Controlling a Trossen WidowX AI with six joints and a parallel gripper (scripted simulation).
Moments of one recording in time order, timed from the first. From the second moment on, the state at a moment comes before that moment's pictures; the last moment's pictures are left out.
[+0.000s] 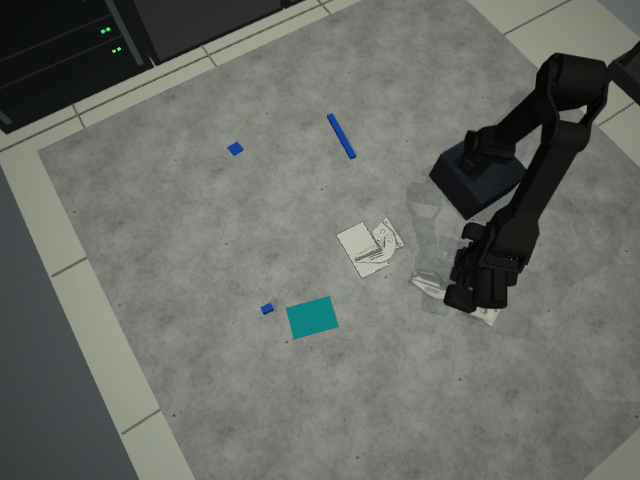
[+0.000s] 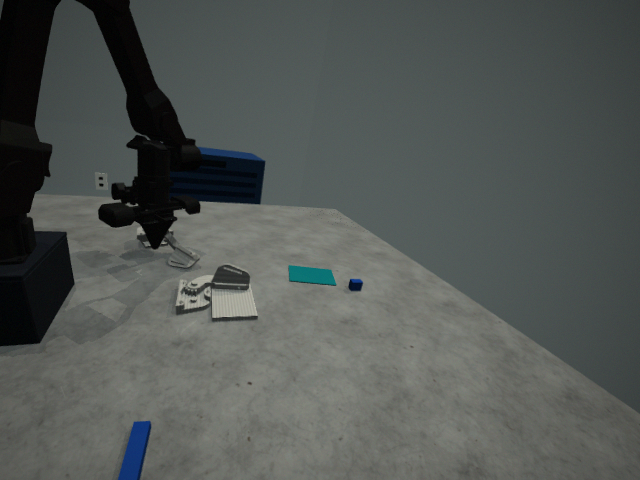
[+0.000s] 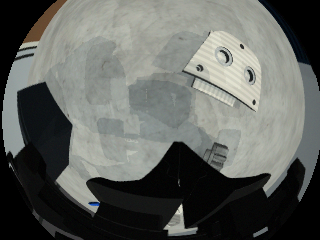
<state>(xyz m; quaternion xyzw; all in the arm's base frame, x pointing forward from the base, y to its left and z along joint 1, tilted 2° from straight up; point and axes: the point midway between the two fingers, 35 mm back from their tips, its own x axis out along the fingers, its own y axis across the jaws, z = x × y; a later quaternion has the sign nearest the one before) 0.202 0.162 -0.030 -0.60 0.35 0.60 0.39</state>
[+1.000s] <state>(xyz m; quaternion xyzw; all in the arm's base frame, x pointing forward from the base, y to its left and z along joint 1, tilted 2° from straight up) 0.245 0.184 -0.026 -0.60 0.35 0.60 0.39</state>
